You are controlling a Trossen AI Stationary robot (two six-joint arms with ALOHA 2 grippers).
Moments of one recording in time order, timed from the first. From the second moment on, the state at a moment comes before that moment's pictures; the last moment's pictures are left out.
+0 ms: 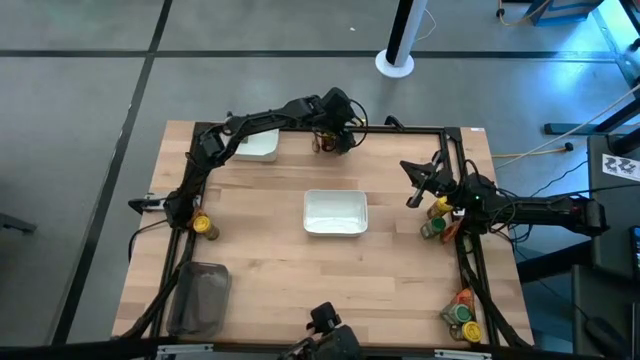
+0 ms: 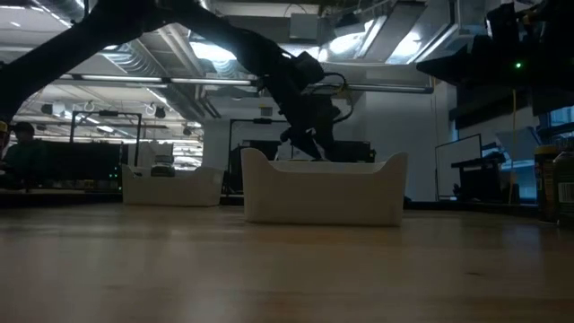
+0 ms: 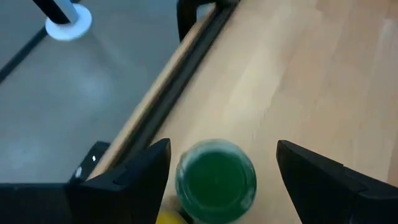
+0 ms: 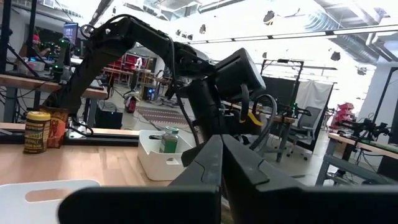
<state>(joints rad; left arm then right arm) 0.52 2.26 1.99 -0.57 0.01 0.02 -0.21 0.55 0.06 0.75 0.24 -0.29</state>
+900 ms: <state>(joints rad) 0.52 2.29 1.94 -0.58 0.01 0.03 -0.21 0.55 0.06 0.74 0.25 -0.29</state>
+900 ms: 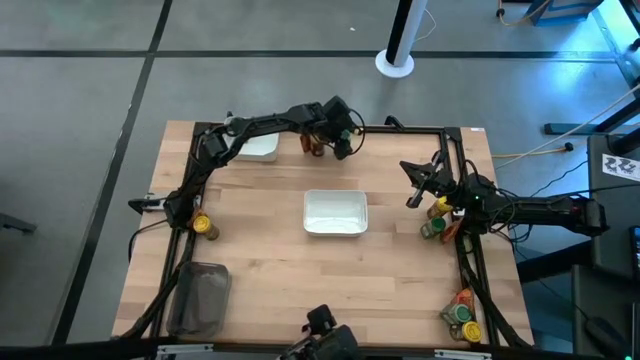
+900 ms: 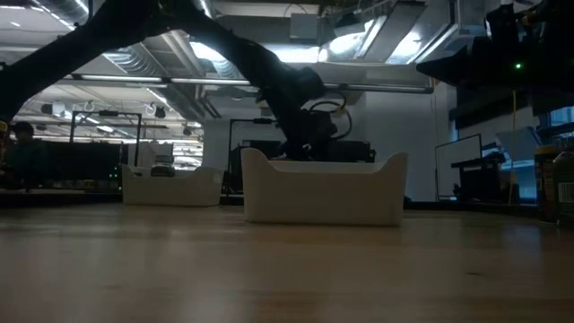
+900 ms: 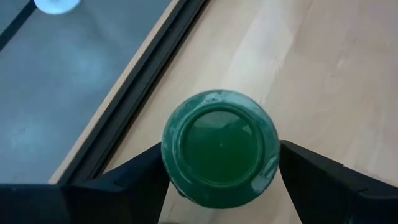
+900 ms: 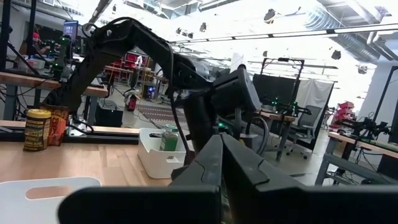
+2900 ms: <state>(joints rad) 0.52 1.80 1.94 -0.89 -0.17 -0.02 -0.21 0.55 0.06 0.72 0.26 -0.30</state>
